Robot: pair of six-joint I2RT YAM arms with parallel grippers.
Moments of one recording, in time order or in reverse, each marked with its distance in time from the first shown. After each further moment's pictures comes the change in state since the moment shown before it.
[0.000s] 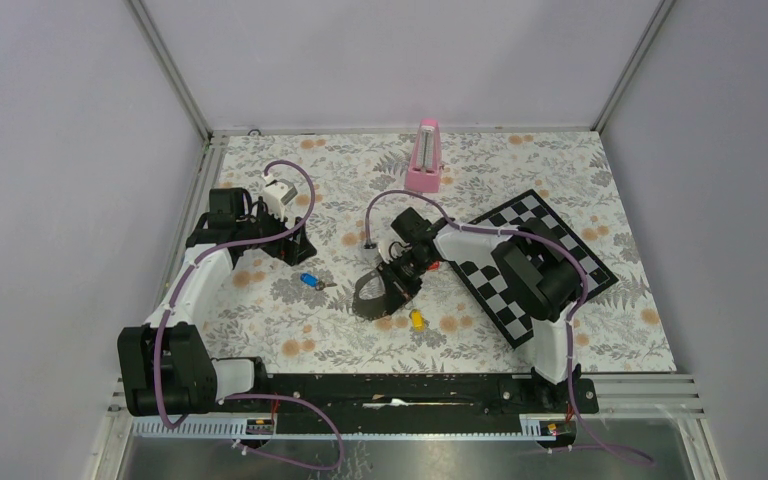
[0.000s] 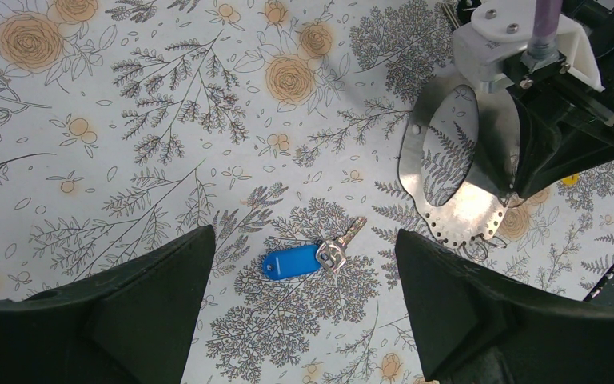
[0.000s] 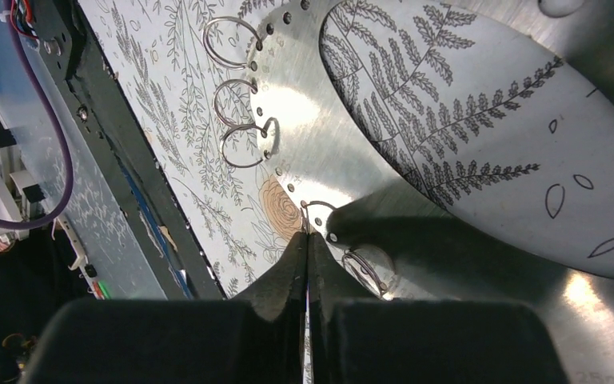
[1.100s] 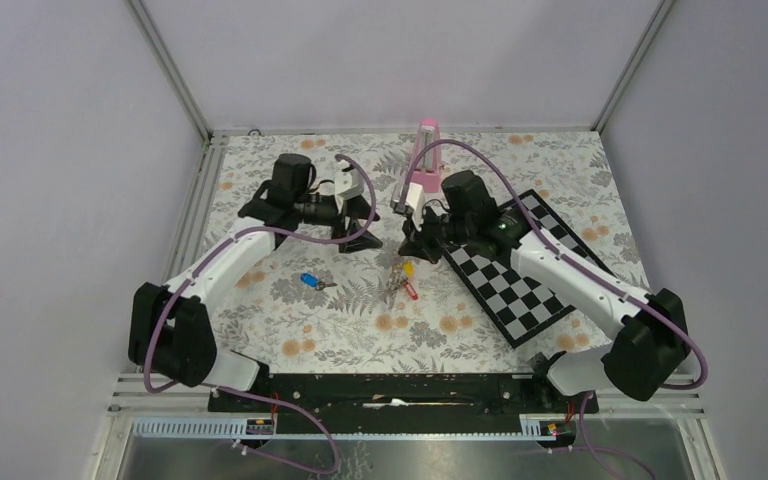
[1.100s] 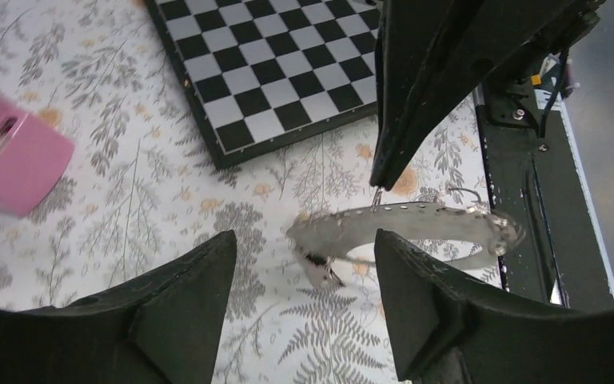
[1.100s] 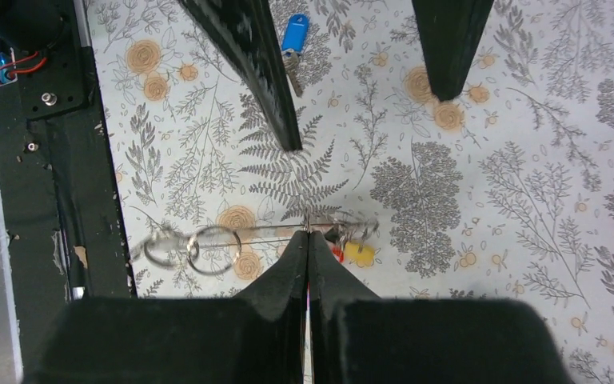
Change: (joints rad) left arm -0.380 0.154 0.212 0.187 0.385 0.091; right arm -0.051 -0.598 -0.069 0.089 0.187 -0.319
